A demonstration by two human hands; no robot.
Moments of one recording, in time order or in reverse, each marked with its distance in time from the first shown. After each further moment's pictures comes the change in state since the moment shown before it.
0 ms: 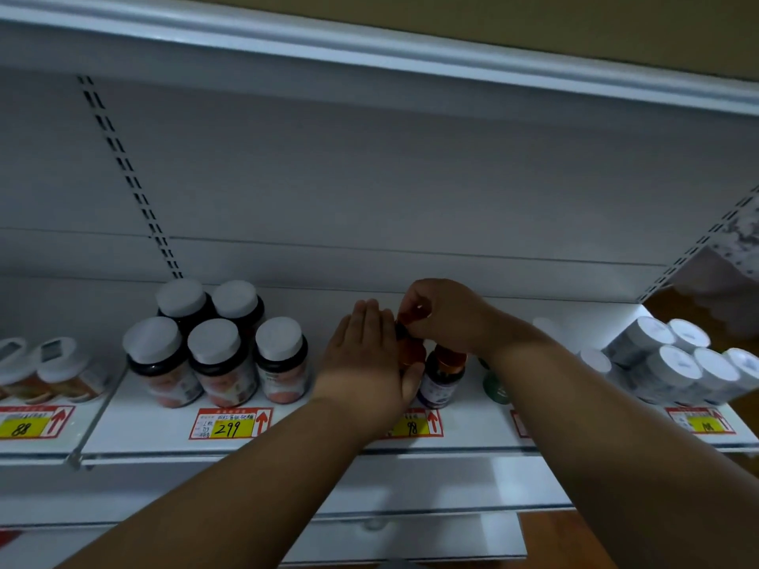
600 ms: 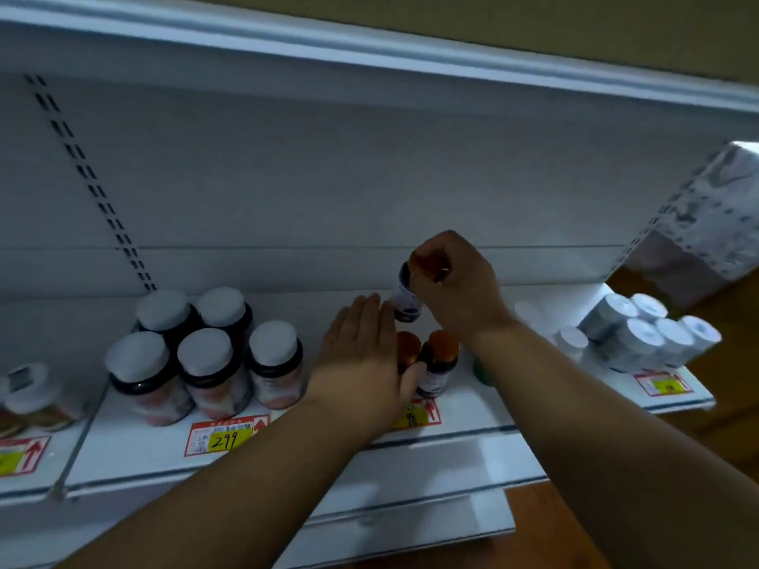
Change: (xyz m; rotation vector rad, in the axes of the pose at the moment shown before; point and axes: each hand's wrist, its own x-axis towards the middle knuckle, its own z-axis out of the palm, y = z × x) left_hand -0.013 -0.006 -0.027 -0.051 0.056 0.111; right_hand -0.024 -0.031 -0.002 0.211 0.608 0.034
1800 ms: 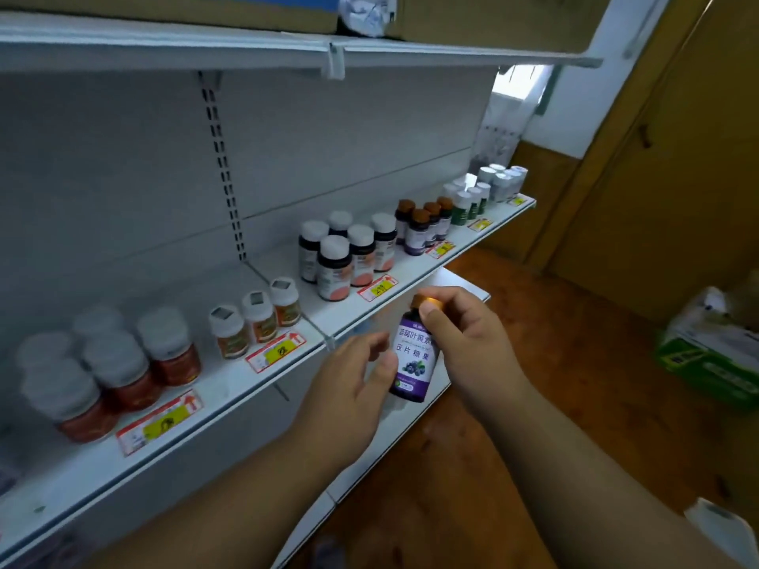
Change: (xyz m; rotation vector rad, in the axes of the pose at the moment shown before) left_hand -0.302 -0.310 -0.156 -1.109 -0.370 0.334; right_hand -0.326 -0.368 0.248 0.361 0.537 0.507
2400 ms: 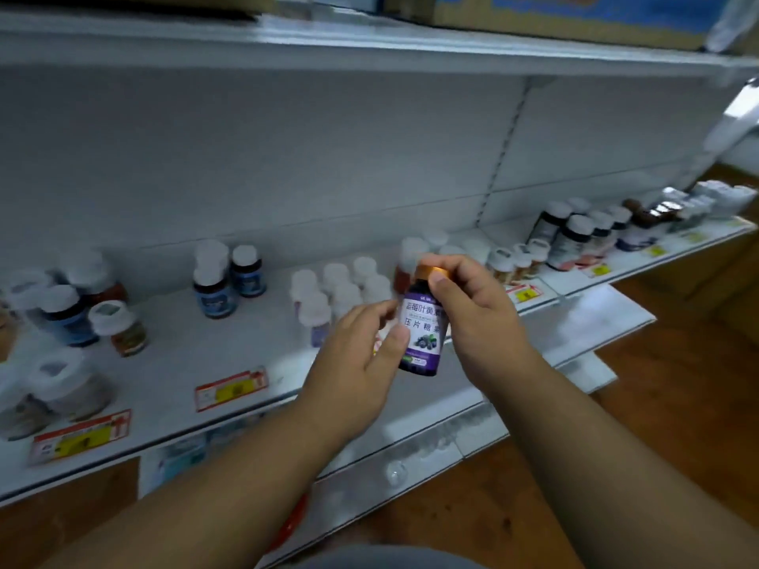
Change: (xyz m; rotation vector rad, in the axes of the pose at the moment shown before) left_hand -0.251 -0.047 -0.283 0.208 0.314 -0.066; right_hand -0.191 -0.073 0.316 0.153 -0.358 -0.089
